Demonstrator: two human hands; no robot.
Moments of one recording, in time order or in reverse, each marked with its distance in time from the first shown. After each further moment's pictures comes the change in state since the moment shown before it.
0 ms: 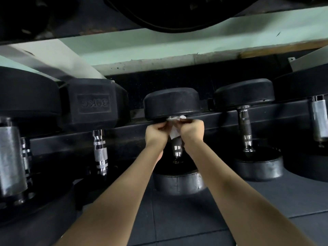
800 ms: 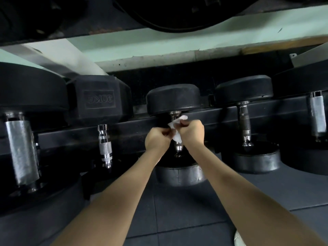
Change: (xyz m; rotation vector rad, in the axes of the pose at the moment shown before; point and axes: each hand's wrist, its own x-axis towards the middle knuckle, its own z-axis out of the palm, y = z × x) left_hand -0.015 -0.014 -0.022 0.685 -0.040 0.138; right_hand -0.017 0.009 -0.013 -0.414 -0.023 -0.186
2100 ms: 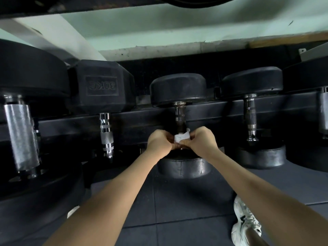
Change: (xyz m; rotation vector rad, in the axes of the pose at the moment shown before) left_hand -0.013 -0.017 -0.002 0.163 -0.195 -0.070; right_hand -0.017 0.035 -0.025 -0.428 -0.264 -0.108
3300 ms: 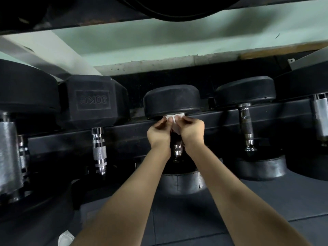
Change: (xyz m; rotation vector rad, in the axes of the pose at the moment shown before) left_hand 0.027 0.055 0.010 -1.270 0.309 -0.151; right_hand 0.034 -0.044 0.003 1.012 0.226 0.096
